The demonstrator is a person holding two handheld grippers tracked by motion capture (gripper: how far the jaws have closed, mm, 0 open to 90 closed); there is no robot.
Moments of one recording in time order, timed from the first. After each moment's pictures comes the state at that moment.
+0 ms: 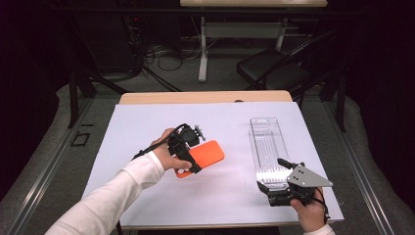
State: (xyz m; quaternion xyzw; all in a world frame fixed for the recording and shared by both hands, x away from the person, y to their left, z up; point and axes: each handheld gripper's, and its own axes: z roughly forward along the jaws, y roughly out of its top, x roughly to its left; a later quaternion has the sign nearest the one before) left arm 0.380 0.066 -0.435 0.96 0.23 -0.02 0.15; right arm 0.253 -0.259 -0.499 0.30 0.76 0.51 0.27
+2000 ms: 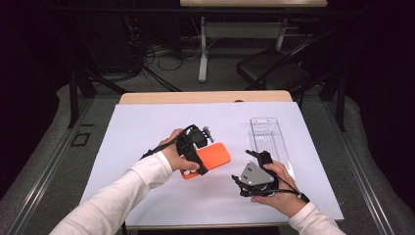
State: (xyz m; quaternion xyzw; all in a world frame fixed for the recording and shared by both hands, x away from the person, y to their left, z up) left arm 0.376 0.045 -0.434 0.97 0.23 -0.02 0.13; right arm 0.273 -0.170 -0.484 0.14 0.85 0.33 0.40
